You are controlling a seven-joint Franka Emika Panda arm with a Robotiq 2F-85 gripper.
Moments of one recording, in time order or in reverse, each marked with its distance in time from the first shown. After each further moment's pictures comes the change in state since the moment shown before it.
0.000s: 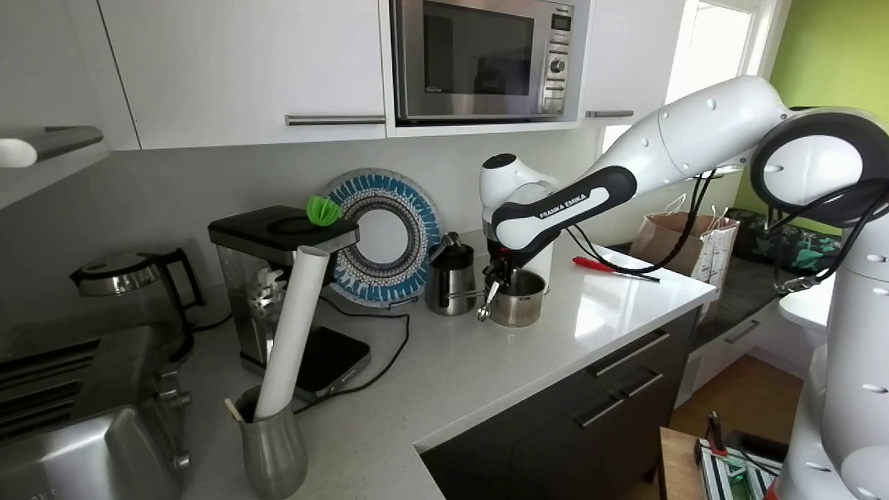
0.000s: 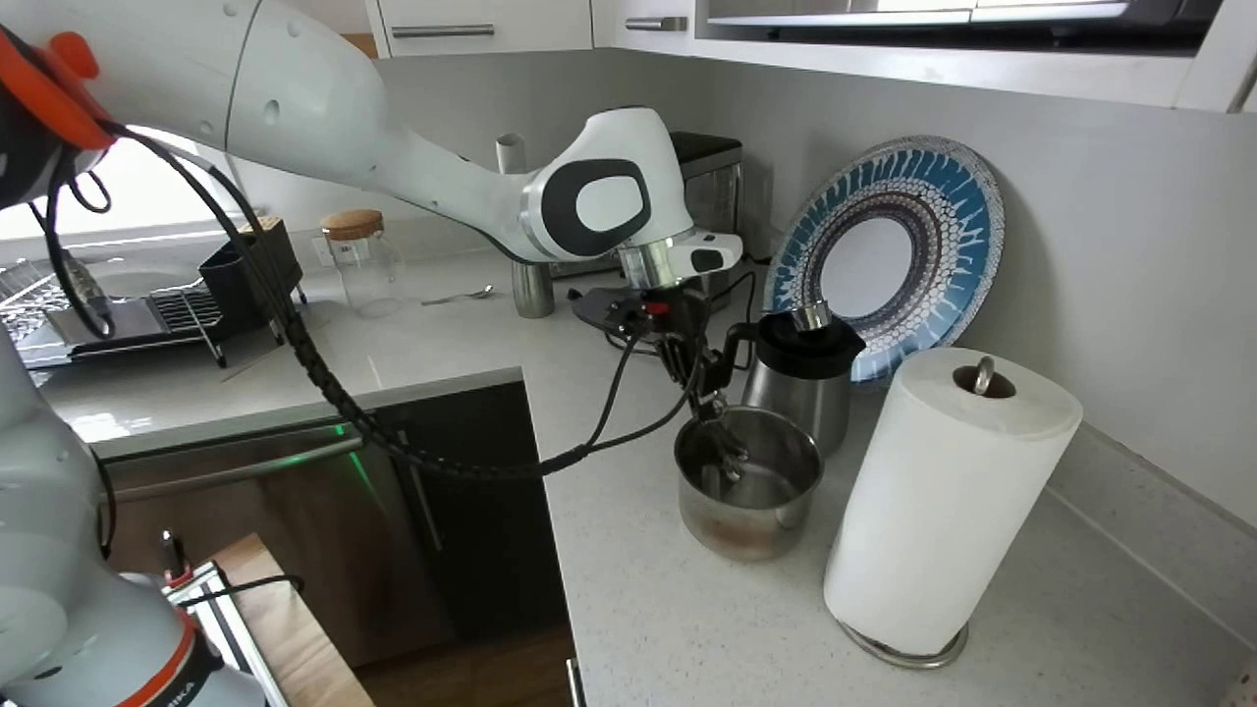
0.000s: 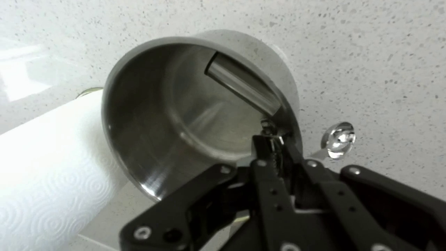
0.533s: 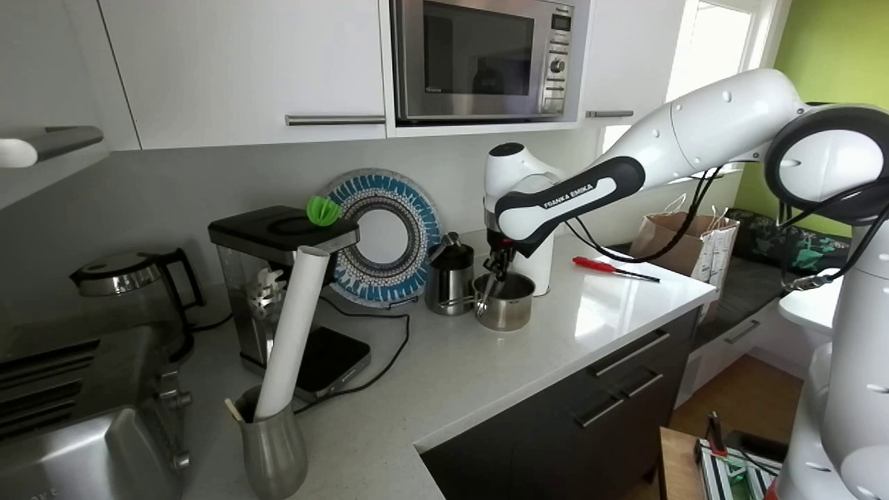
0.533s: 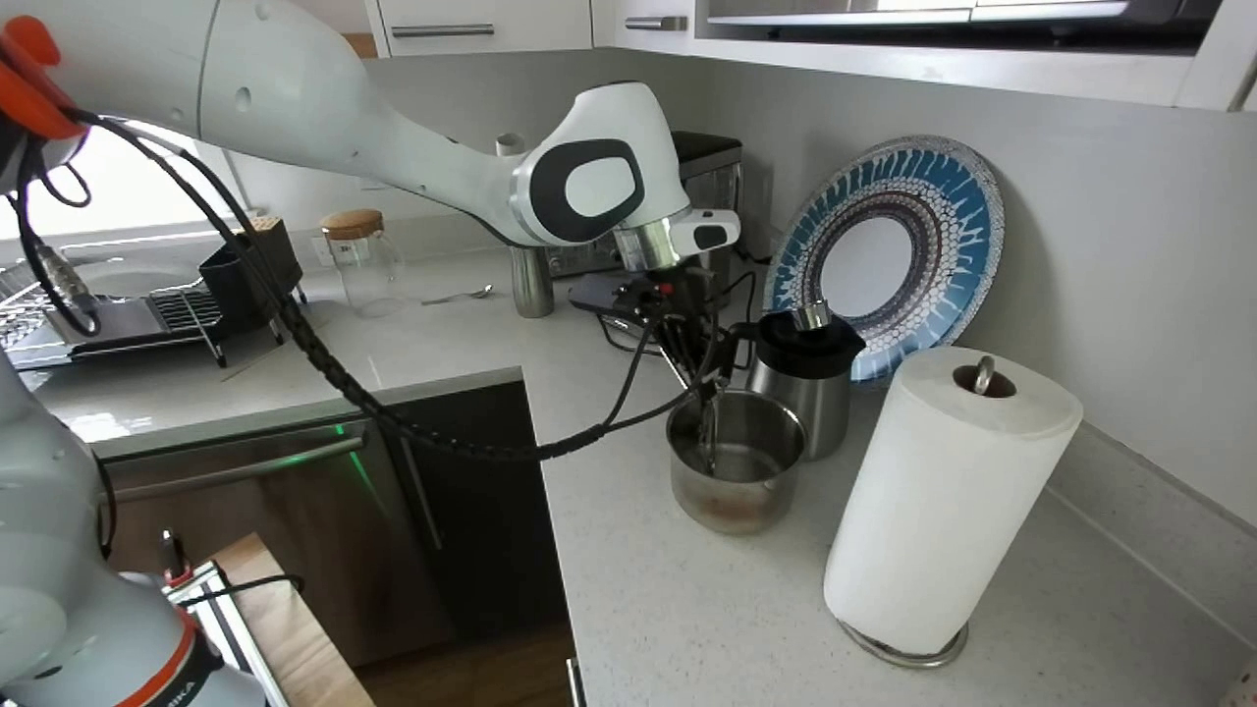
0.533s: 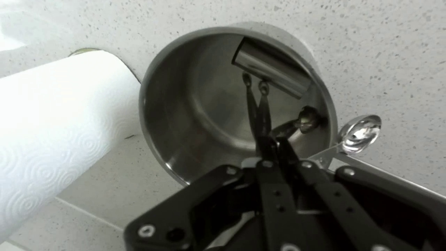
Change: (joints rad) arm -0.002 -0.040 0.002 -0.005 0.038 0.030 -0.171
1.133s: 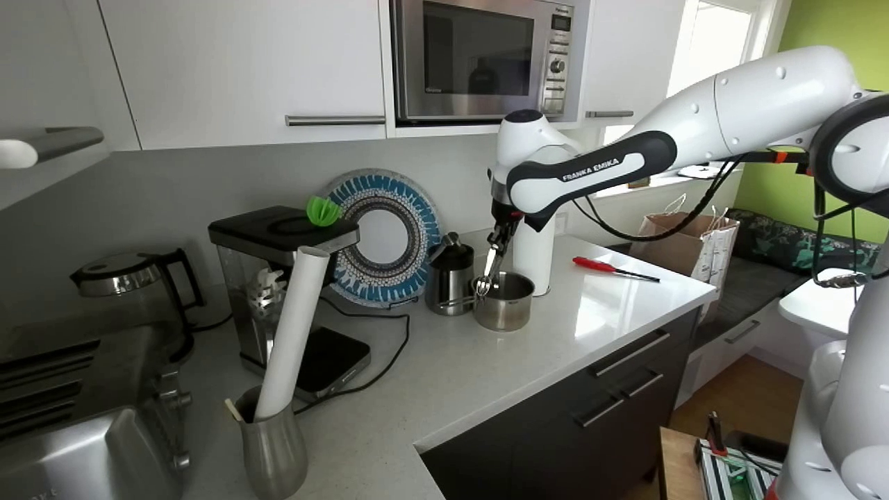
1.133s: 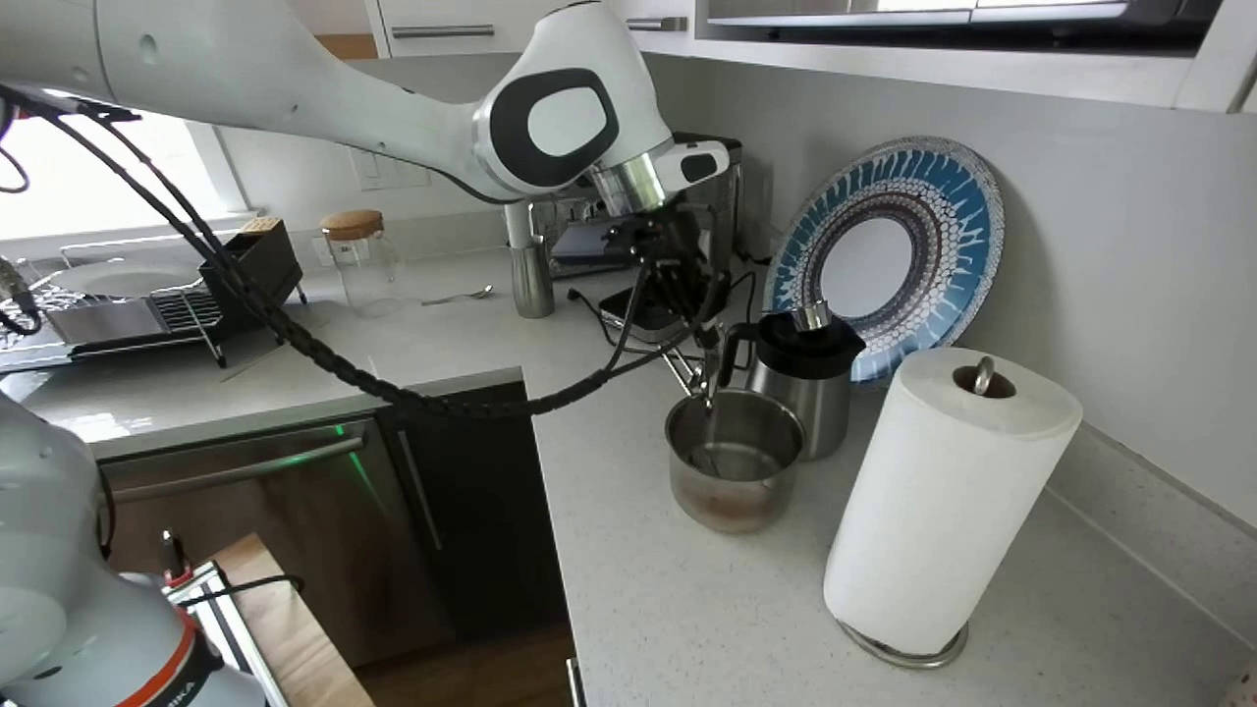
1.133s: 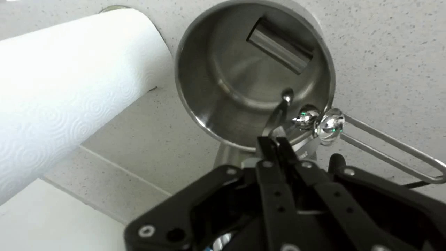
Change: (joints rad) arm 0.001 -0.114 0.009 0.005 -0.011 -0.007 -0.095
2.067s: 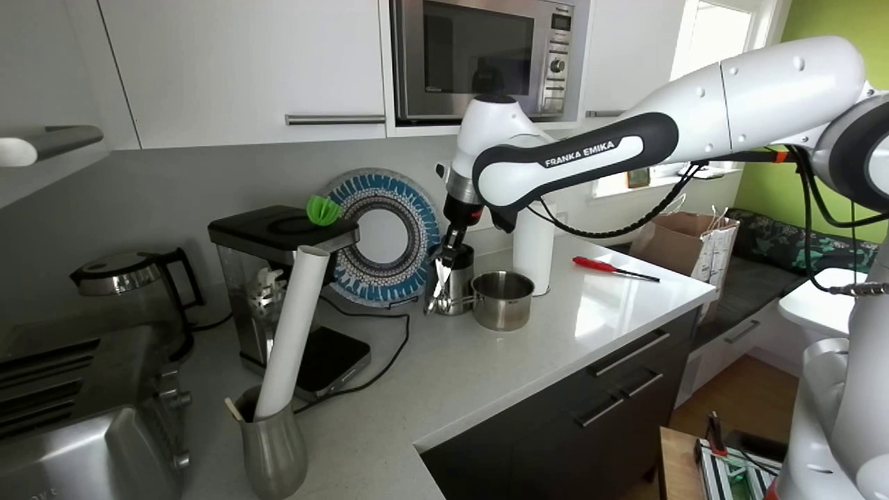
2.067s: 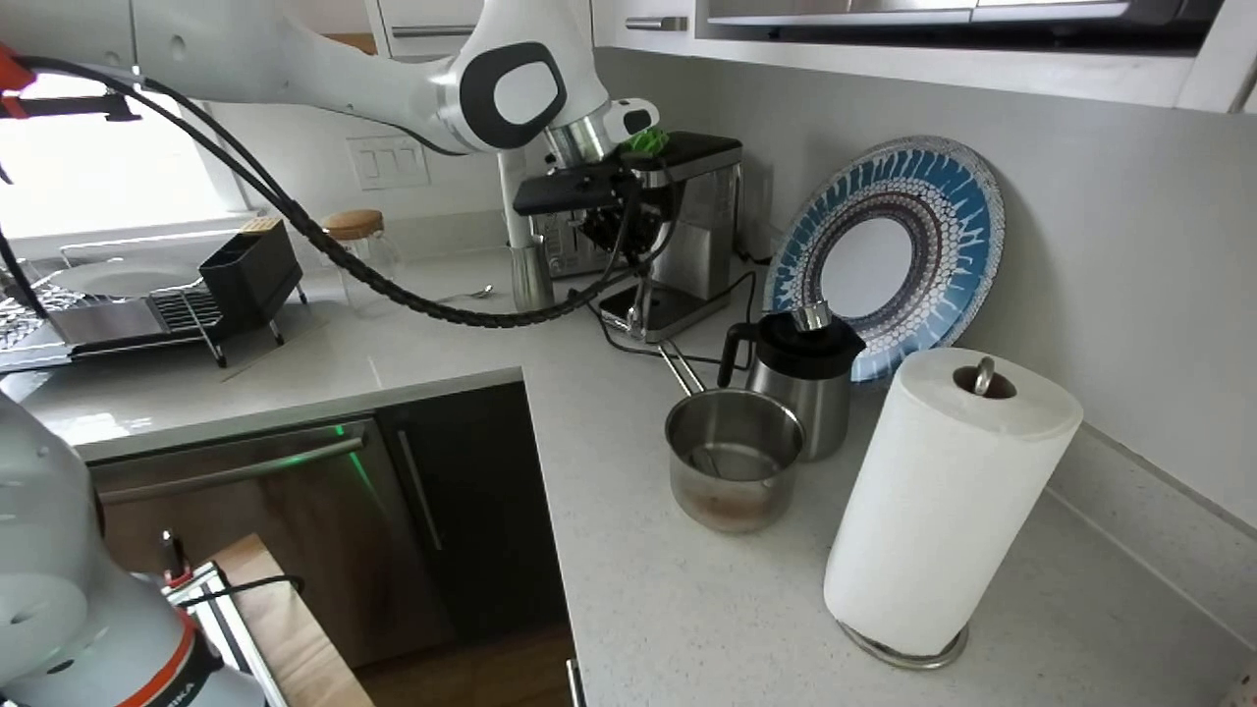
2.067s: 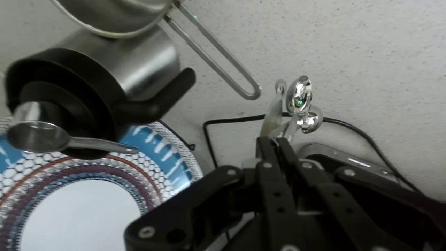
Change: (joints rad) arm 0.104 0.009 0.124 0.053 0.184 0.010 -0.243
